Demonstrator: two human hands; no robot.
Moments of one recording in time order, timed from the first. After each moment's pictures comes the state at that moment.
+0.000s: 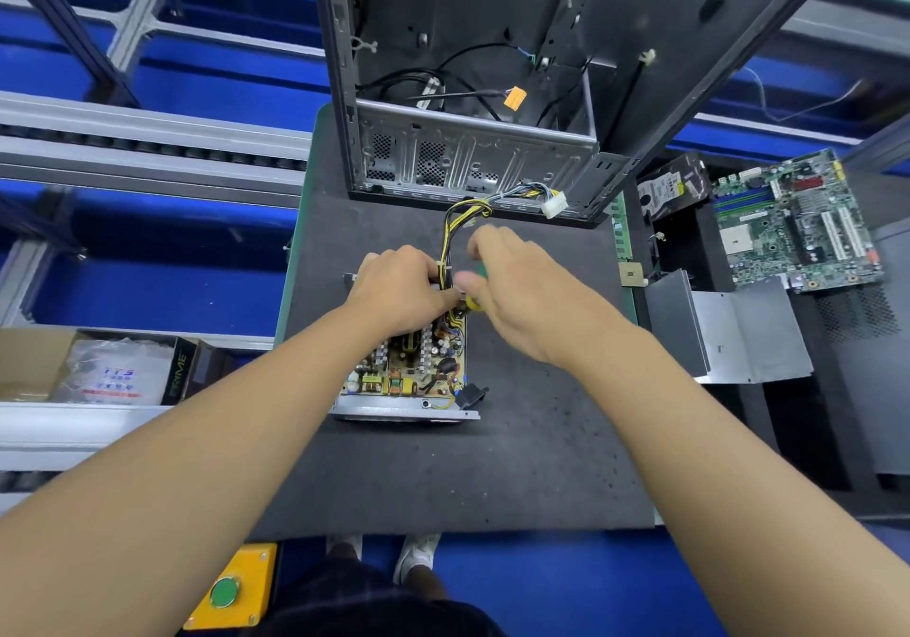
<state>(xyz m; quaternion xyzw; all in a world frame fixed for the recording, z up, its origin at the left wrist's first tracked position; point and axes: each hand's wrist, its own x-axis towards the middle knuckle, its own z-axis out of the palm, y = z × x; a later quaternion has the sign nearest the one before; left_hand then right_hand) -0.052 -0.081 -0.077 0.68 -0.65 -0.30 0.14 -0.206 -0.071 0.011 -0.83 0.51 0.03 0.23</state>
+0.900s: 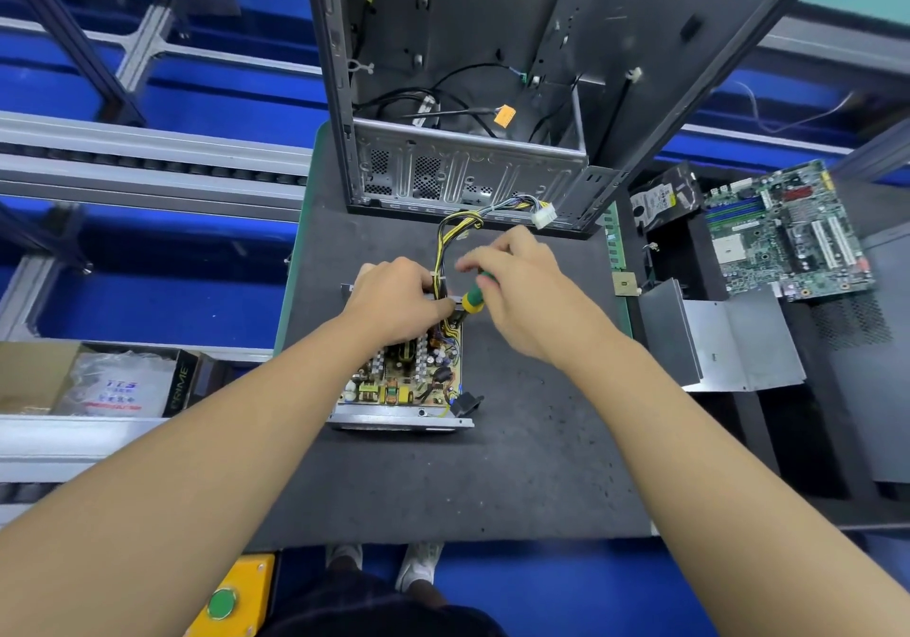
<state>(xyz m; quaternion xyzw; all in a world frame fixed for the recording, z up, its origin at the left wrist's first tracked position) -0.052 -0.083 -0.084 0.68 -0.65 -0.30 0.15 -0.217 -0.074 0.004 -0.82 0.53 -0.05 0.22</state>
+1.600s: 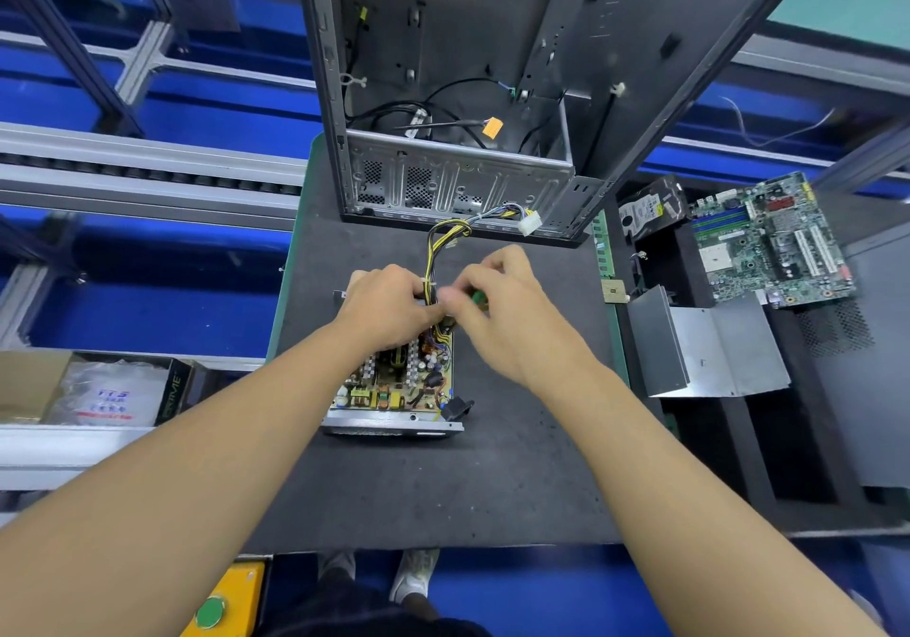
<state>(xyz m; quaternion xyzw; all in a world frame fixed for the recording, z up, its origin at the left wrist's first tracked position) -0.053 -0.082 -0.085 0.69 -0.64 -0.29 0.15 -0.213 -0.056 0.001 -0.77 0.56 -0.11 0.29</state>
